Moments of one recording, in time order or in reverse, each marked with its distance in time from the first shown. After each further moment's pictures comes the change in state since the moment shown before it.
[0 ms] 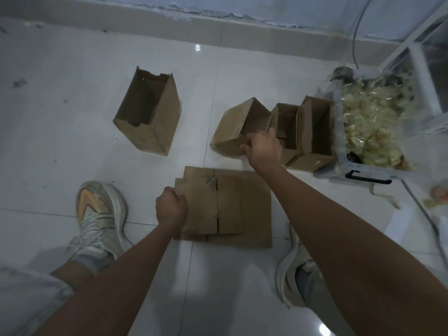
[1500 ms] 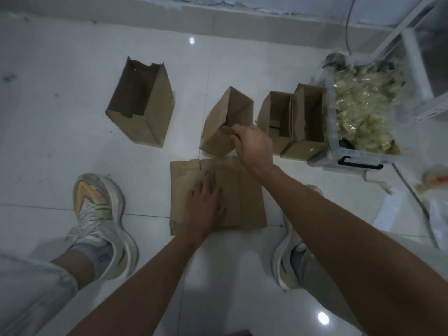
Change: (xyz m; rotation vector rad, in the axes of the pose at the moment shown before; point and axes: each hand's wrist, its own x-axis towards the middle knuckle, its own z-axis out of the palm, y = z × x) left_hand -0.064 0.023 0.049 0.661 -0.098 0.727; right_hand -0.041 -0.005 -0.004 0.168 0.175 -0.208
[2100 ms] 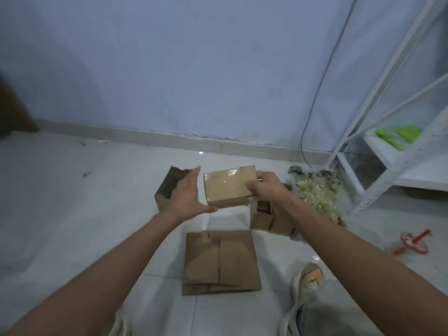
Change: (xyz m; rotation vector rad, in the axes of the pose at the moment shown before) left_hand -0.033 -0.039 -0.290 -0.388 0.304 0.004; right_hand -0.043 -0.087 -0.238 0.729 -0.163 0.323
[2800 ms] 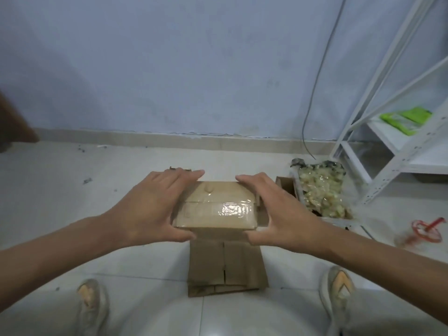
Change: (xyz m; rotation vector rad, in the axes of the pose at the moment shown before) left_hand -0.084 0.051 -0.139 0.407 -0.026 0.550; right_hand -0.125 -0.030 -0.031 -0.509 -0.170 -0.605
